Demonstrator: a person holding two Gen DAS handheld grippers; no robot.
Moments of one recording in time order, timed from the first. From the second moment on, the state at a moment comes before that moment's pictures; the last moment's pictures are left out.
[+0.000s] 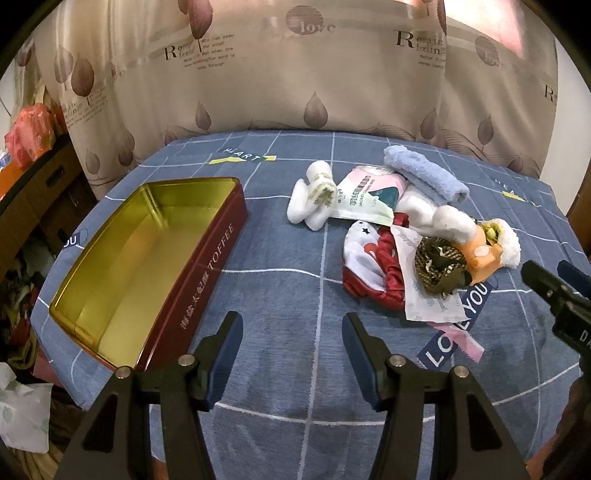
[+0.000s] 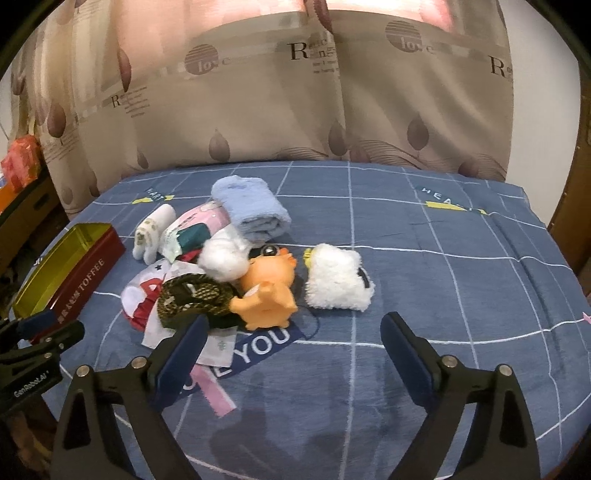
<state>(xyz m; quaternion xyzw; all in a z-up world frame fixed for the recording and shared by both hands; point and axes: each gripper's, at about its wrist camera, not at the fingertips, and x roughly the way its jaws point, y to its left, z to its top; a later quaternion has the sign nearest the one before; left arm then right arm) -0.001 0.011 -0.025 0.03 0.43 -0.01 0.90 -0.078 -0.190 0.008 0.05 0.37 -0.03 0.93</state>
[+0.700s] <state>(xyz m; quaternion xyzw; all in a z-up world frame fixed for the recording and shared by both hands) 0.015 0.034 -0.035 0.03 0.44 0.01 0.90 -0.028 -0.245 -0.021 0.06 0.40 -0.06 0.91</state>
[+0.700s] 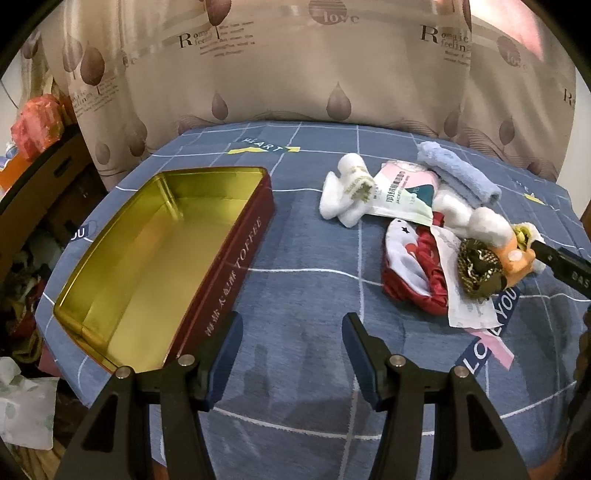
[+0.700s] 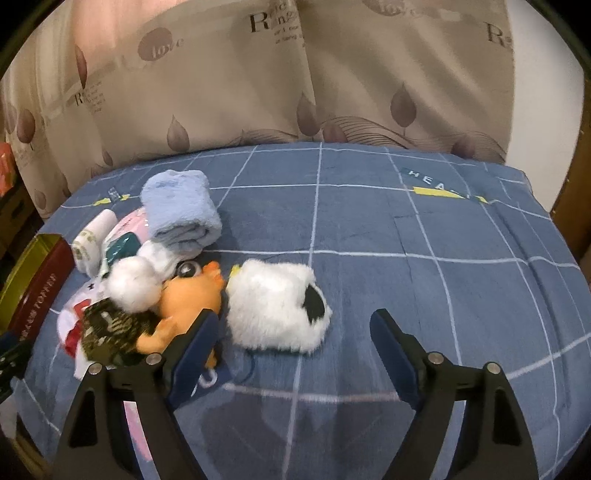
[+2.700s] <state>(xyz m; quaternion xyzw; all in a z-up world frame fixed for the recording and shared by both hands) 0.201 -0.003 -0.046 -0.02 0.52 -0.06 0.85 0.018 -0.290 -0.058 0.04 0.44 -0.09 0.89</state>
